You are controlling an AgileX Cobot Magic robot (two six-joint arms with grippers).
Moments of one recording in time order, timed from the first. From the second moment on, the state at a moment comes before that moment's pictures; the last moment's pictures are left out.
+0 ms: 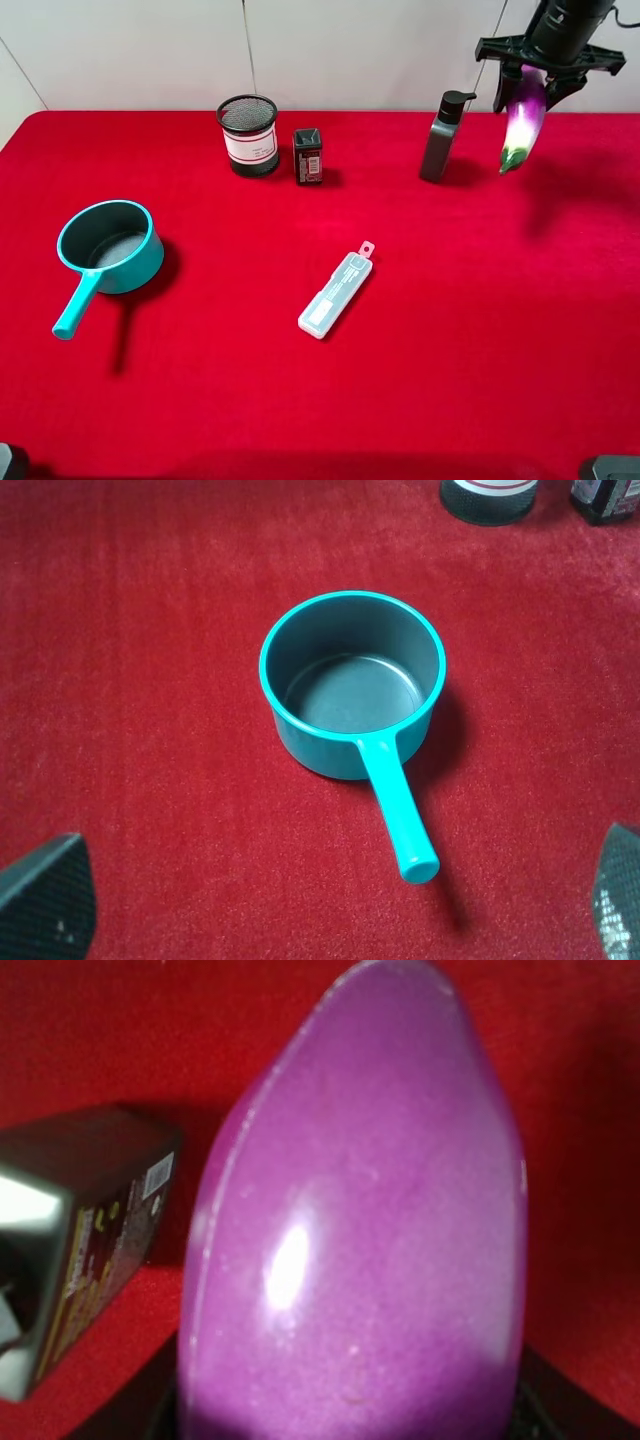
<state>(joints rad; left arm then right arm) -0.03 0.00 -0.49 -0.04 1.06 0.11 0.08 2.14 -1.82 0.04 1.16 0.13</state>
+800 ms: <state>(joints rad) -0.03 0.00 -0.49 -0.04 1.06 0.11 0.03 2.23 -1.74 0.13 1.05 0.03</state>
